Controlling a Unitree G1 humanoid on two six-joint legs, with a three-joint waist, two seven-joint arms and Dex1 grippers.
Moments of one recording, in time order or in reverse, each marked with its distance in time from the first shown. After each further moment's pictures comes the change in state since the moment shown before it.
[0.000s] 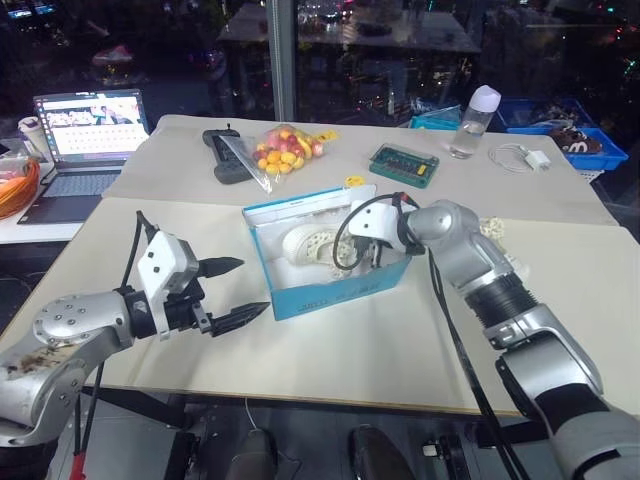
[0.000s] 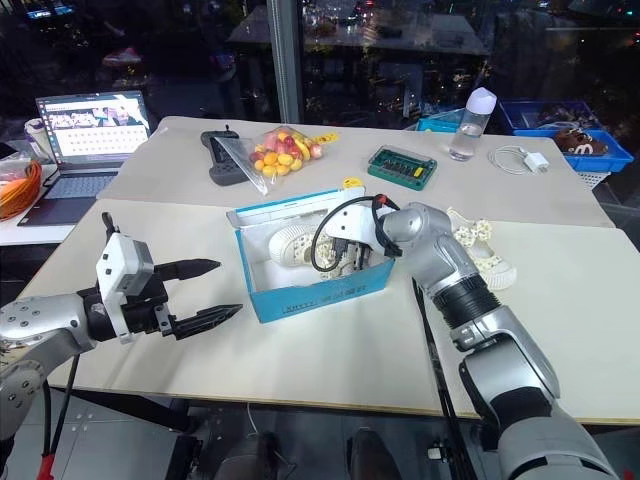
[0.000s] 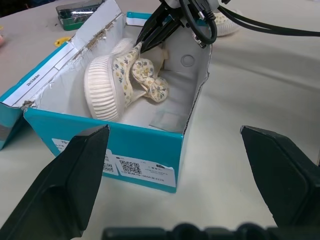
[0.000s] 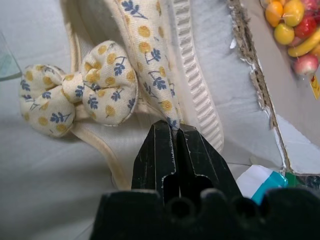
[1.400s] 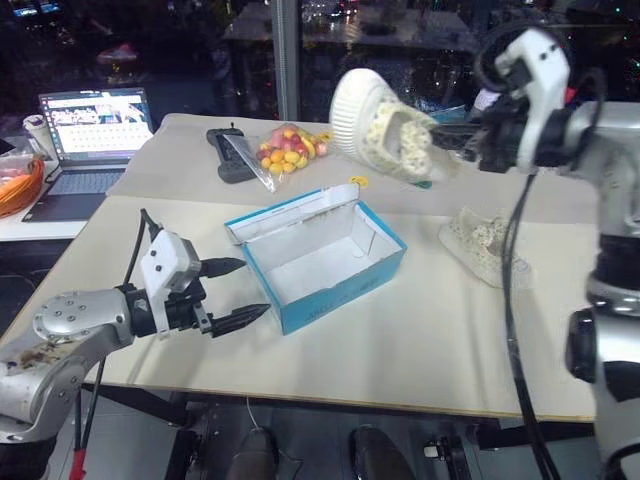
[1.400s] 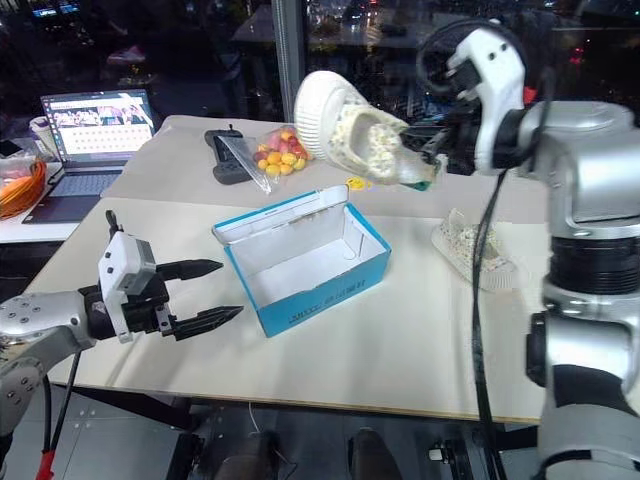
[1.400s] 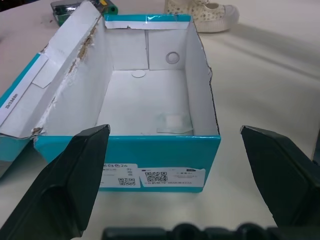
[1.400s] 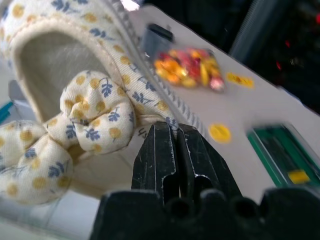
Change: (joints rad) left arm -0.019 0.002 -0.005 -0.003 -0.030 0.017 -0.020; right arm -0.170 -0.410 -0.450 -0.328 0.592 0.872 0.128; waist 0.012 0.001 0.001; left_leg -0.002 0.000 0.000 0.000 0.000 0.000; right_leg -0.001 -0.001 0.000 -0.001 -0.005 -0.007
